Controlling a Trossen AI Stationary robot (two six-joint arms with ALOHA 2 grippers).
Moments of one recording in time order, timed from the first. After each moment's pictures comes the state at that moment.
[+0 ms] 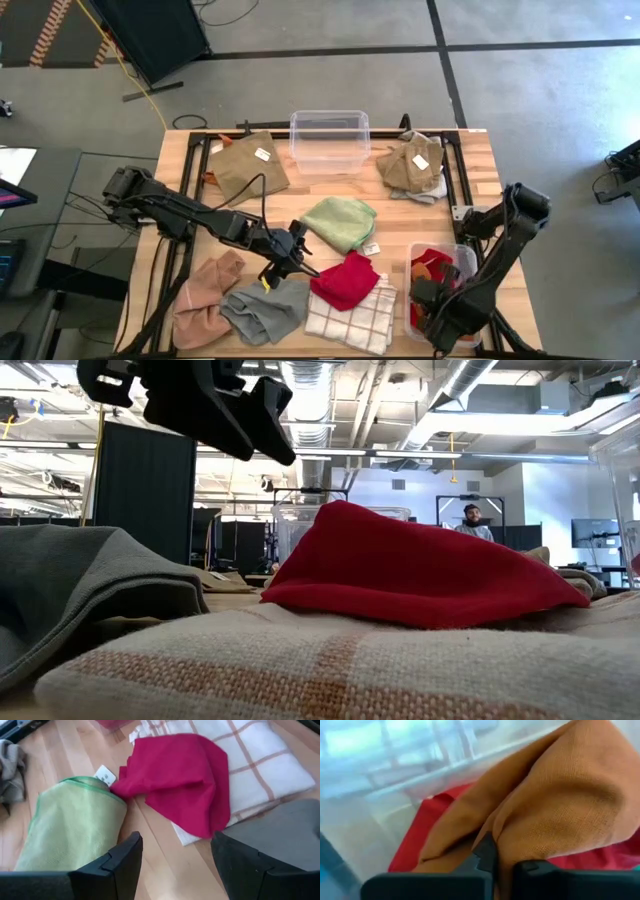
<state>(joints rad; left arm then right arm) -0.30 1.53 1.03 -0.22 -0.08 0.34 0.98 1.69 1.26 -1.24 0.20 1.45</state>
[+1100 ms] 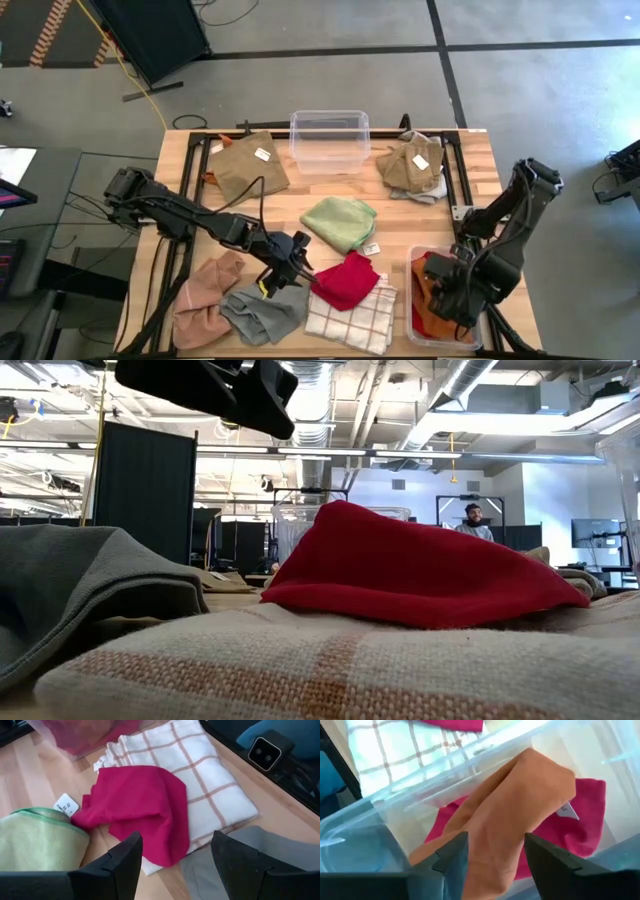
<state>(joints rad) -0.33 1.54 1.03 -0.15 0.09 0.29 0.95 1.39 1.26 -1.30 0.22 1.47</state>
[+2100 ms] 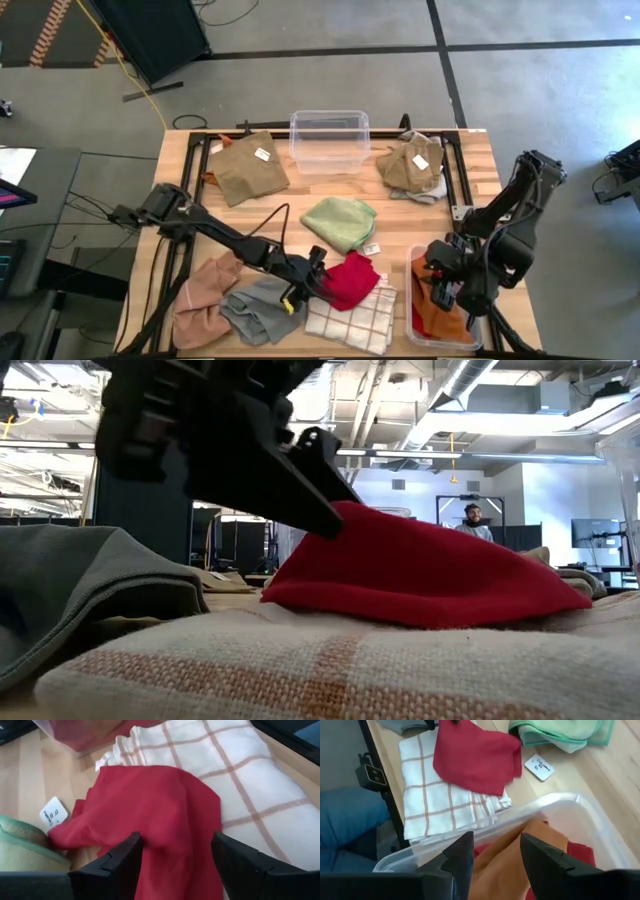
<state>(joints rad) -0.38 1.87 1.03 0.27 -0.07 0.22 0.94 1.27 1.26 -1.21 0.45 1.35</state>
